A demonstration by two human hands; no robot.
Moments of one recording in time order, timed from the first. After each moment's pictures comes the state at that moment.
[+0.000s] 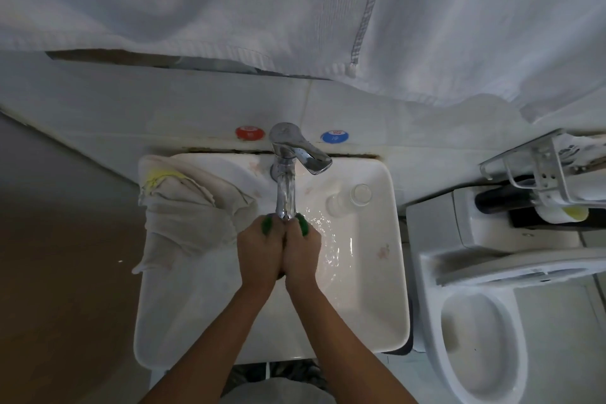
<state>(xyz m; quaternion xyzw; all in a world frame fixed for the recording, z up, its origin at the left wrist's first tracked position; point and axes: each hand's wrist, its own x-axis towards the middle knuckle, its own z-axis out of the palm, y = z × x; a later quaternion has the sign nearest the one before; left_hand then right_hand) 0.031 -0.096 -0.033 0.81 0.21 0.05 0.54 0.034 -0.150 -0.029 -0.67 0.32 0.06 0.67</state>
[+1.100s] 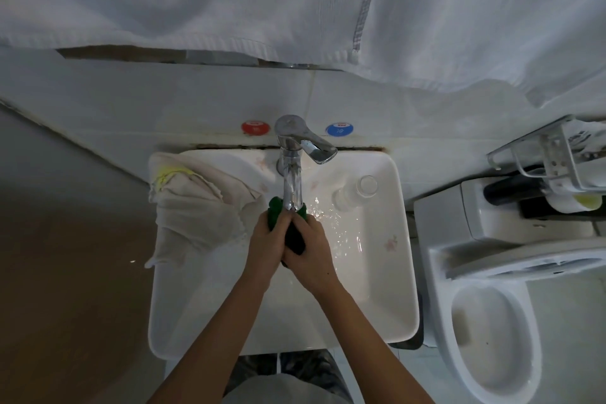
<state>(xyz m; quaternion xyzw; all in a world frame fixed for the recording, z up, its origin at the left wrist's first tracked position) 0.030 -0.089 -0.018 0.67 0.30 -0.15 0.66 0.012 -0.178 -0.047 -0.85 0.00 0.09 0.51</state>
